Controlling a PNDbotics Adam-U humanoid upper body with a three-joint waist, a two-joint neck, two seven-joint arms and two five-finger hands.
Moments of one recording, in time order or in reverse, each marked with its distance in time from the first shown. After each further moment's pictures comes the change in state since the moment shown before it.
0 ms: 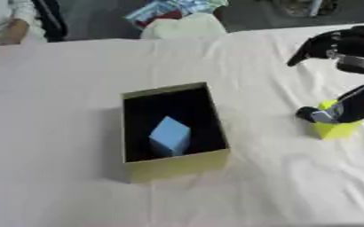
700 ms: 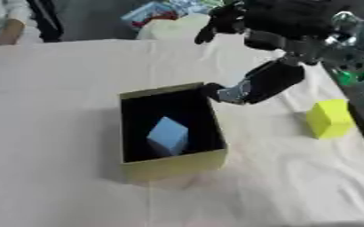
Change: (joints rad) left arm -0.001 0.000 -0.002 0.000 0.006 0.002 -0.006; right arm -0.247 0.237 0.117 -0.081 0.023 0.019 -0.002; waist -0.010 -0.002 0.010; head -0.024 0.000
